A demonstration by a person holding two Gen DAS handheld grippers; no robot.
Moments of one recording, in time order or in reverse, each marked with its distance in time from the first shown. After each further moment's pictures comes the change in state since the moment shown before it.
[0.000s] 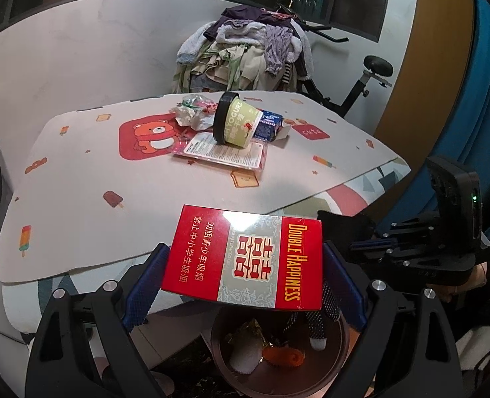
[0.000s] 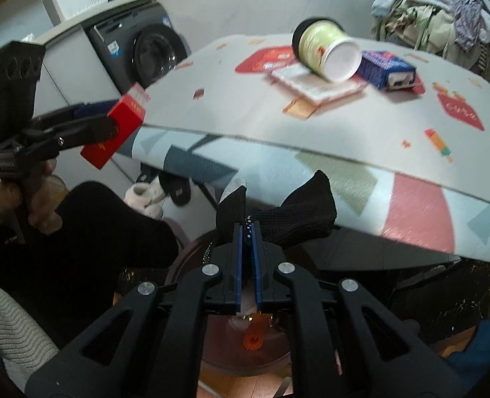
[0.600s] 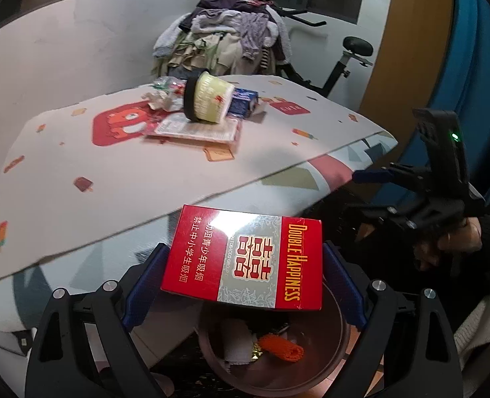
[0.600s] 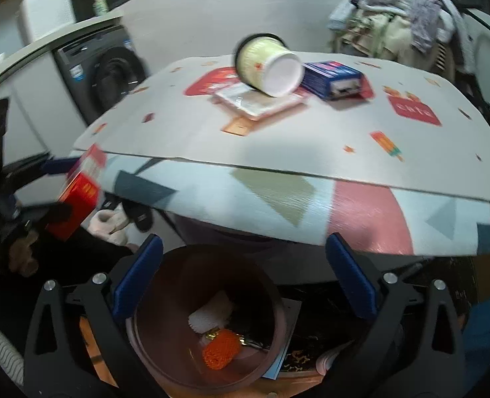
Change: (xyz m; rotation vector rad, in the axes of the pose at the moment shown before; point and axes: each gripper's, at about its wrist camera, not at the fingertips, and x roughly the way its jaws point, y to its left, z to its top) left arm 0.023 -0.018 -0.034 0.075 0.029 -0.069; right arm -0.008 -0.037 -0.005 0.087 -0.117 -0.174
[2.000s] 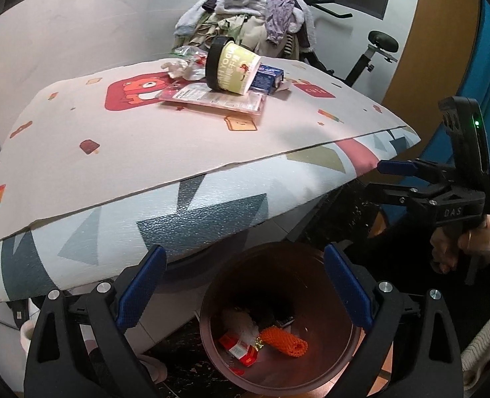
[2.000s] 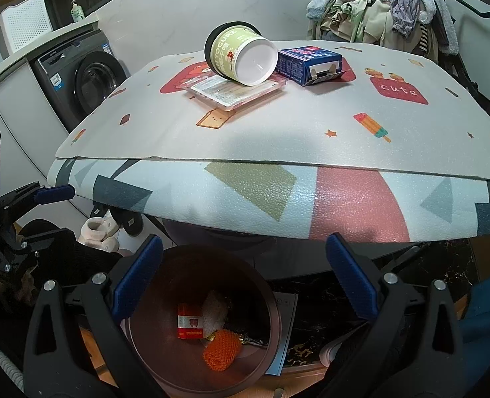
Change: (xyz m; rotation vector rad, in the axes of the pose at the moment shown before) left arm 0.023 0.010 -0.017 -0.085 0.055 0.078; right arm 0.013 -0.009 -0.002 0.062 0.020 -0.038
